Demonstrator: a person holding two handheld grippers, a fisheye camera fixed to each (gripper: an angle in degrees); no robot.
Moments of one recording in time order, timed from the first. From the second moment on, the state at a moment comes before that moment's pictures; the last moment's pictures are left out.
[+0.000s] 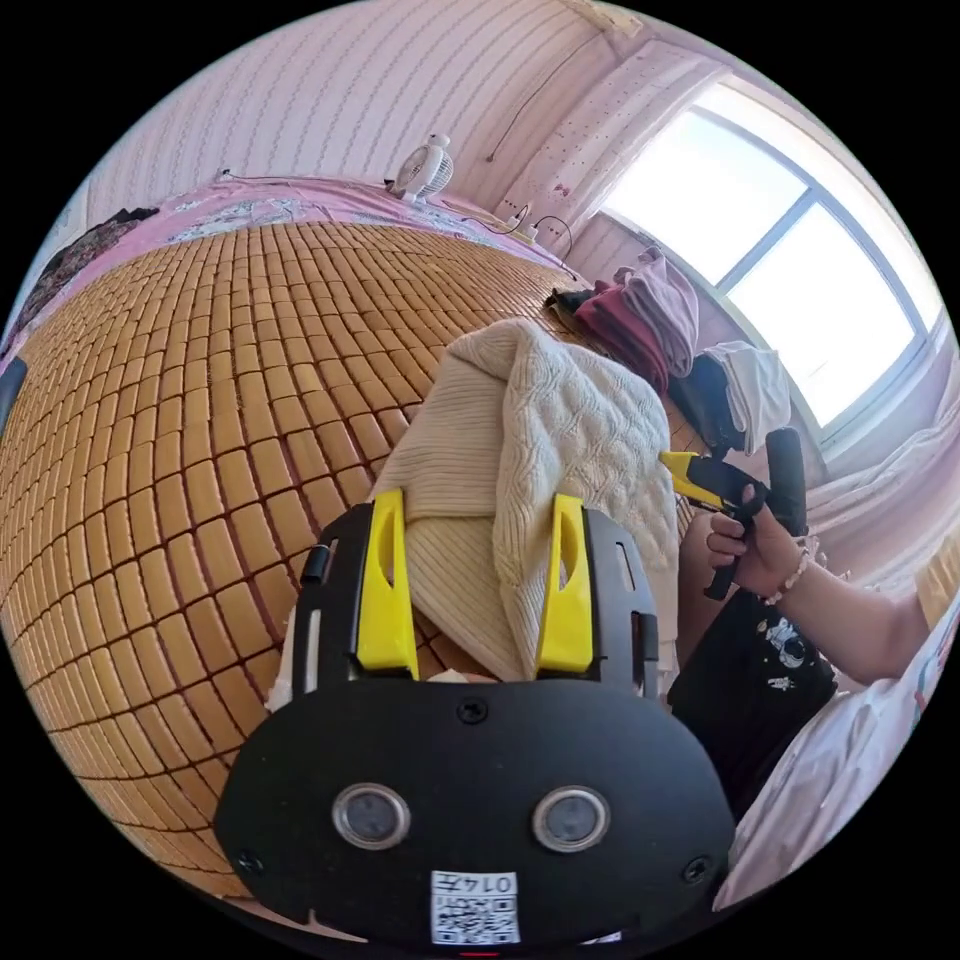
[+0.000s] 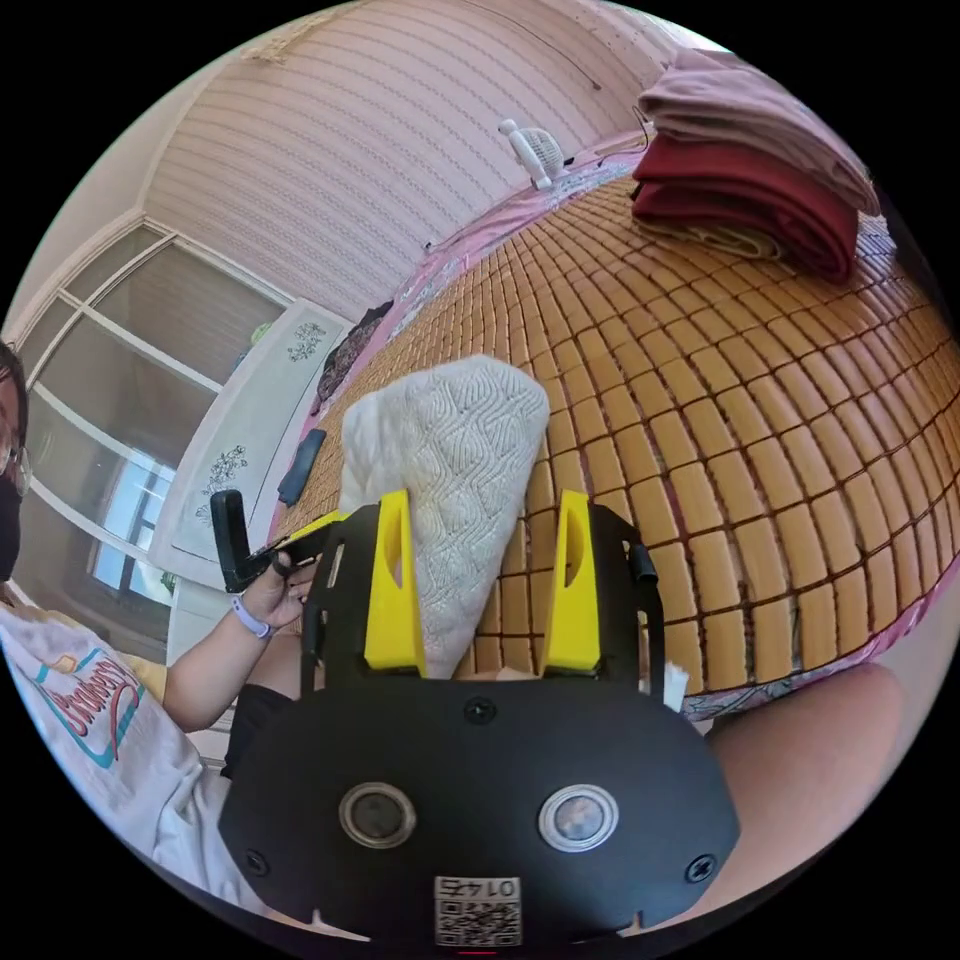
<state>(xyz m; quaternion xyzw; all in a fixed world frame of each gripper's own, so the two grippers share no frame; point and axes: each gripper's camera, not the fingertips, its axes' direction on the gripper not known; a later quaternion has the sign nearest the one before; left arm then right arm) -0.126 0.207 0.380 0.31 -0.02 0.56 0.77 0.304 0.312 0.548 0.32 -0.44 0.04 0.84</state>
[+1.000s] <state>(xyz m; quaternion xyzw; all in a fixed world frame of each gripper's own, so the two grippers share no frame) -0.005 0.320 0.342 0.17 0.23 0.69 0.67 0.450 0.380 0.413 0.48 -0.53 -0.15 0.68</state>
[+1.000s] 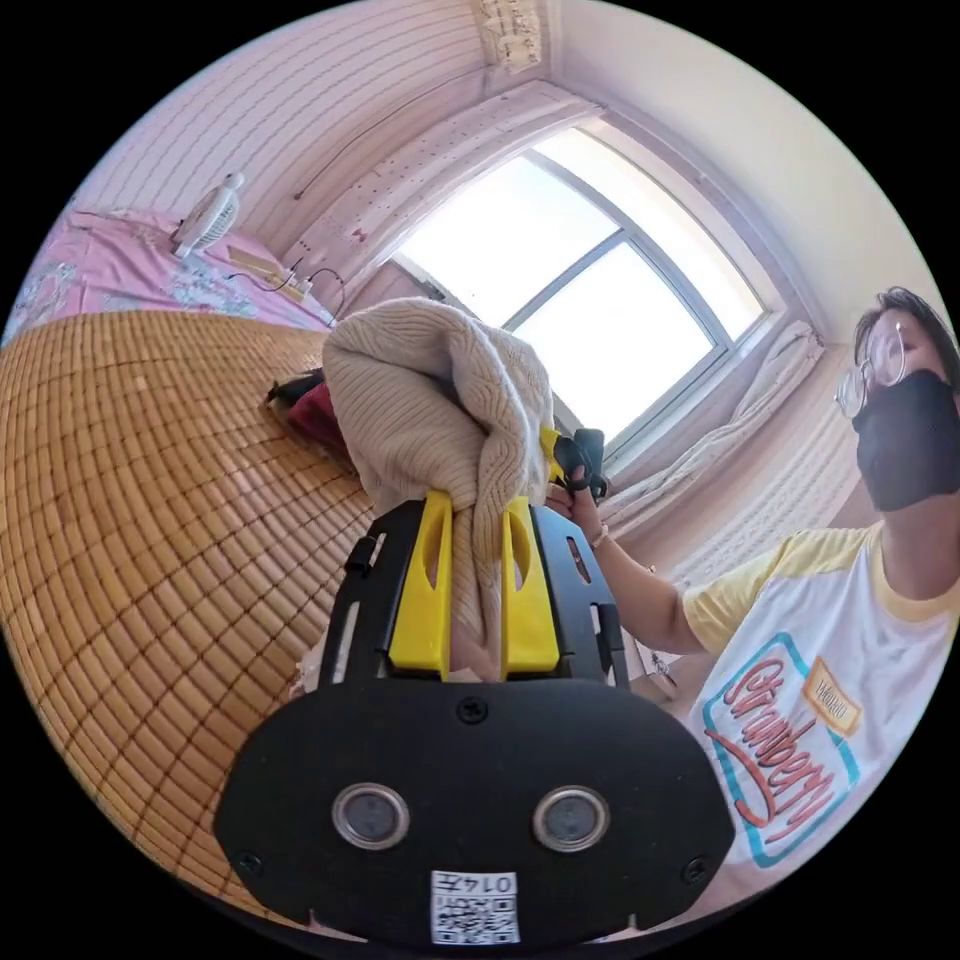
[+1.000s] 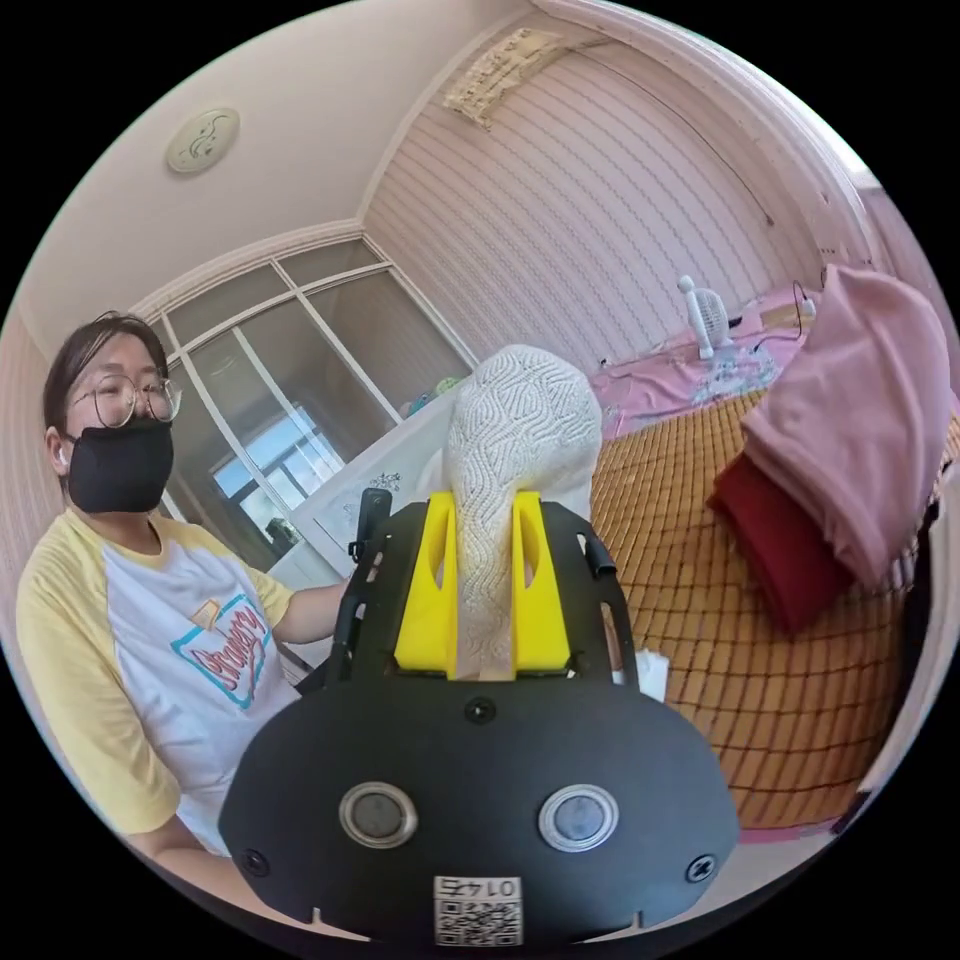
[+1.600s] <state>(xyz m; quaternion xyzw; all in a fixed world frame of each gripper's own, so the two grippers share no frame) 0.261 0.295 0.476 0.32 0.01 0.66 0.68 0.542 0.133 0.414 0.30 -0.11 0.02 0.95</state>
